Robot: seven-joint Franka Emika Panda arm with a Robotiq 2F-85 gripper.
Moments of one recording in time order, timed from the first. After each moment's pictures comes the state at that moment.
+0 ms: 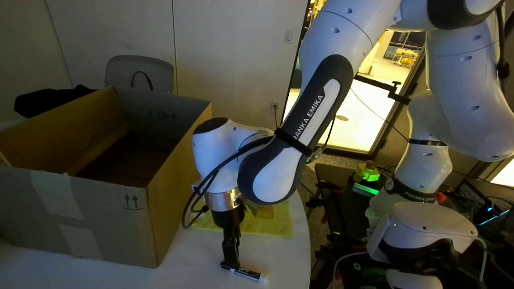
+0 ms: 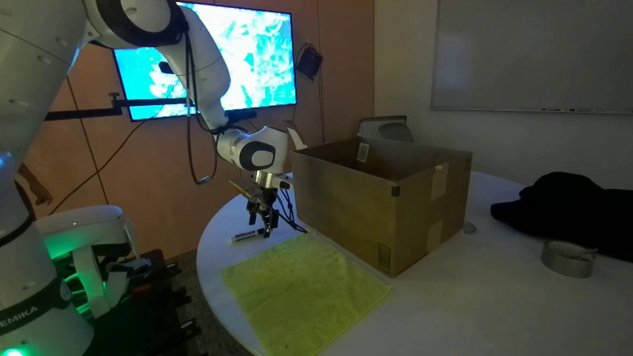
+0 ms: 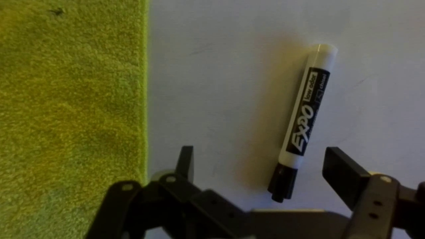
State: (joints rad) arm 0.20 0.58 0.17 -2.09 0.10 2.46 0.07
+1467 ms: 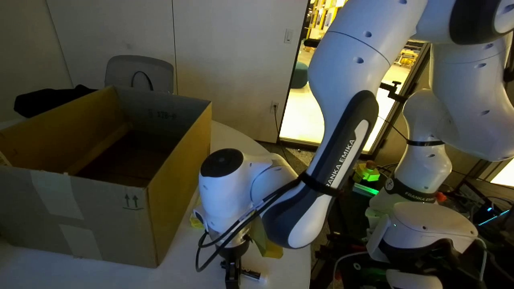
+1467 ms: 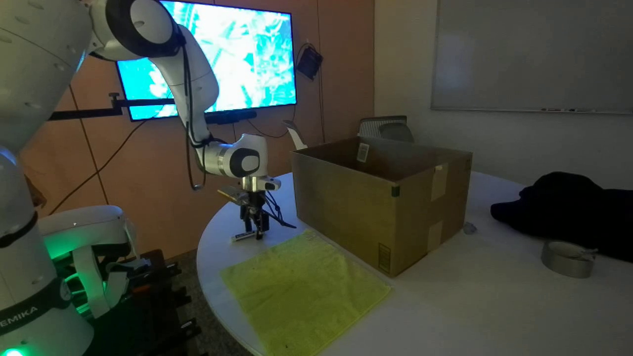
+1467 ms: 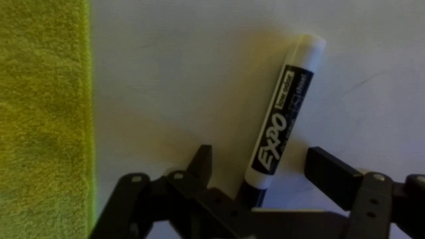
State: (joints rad) arm 0.41 0.63 0.07 -2.09 -0.06 2.58 0.32
